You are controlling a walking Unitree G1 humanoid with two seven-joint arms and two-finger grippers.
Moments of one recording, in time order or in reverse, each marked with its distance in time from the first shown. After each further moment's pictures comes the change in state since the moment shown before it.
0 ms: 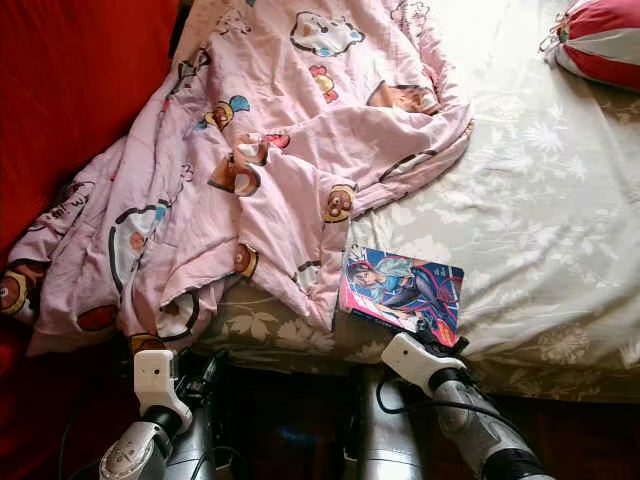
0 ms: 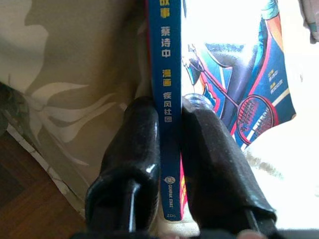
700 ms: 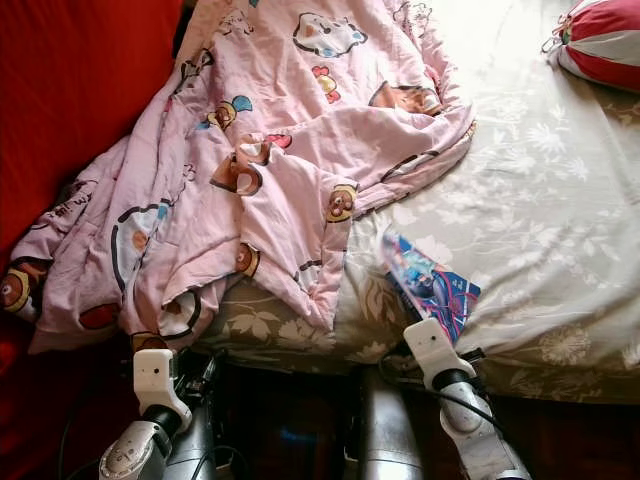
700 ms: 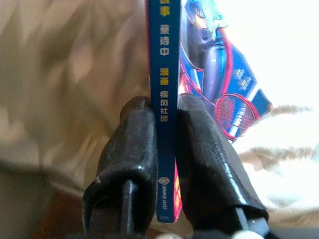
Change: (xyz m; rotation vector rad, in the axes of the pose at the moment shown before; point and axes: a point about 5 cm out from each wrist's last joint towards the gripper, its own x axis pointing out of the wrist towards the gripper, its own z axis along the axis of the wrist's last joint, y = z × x) left arm 0.002 0.001 0.000 0.000 0.002 0.002; right arm -0.017 -0.015 0.015 0.707 -0.050 -0.159
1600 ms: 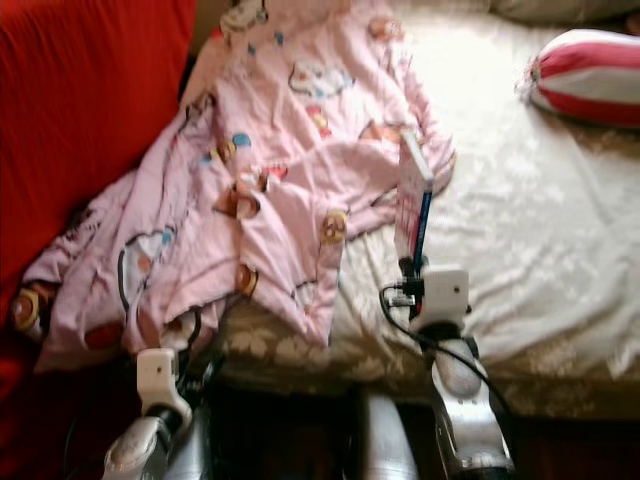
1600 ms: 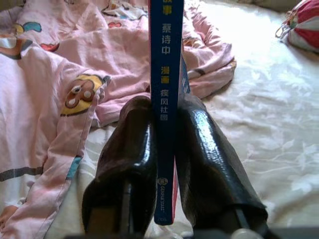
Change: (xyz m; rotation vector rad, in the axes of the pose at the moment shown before) left arm 0.013 0.017 -0.020 -0.027 0.095 0.068; right arm 0.002 0.006 0.075 0.304 -0.283 0.068
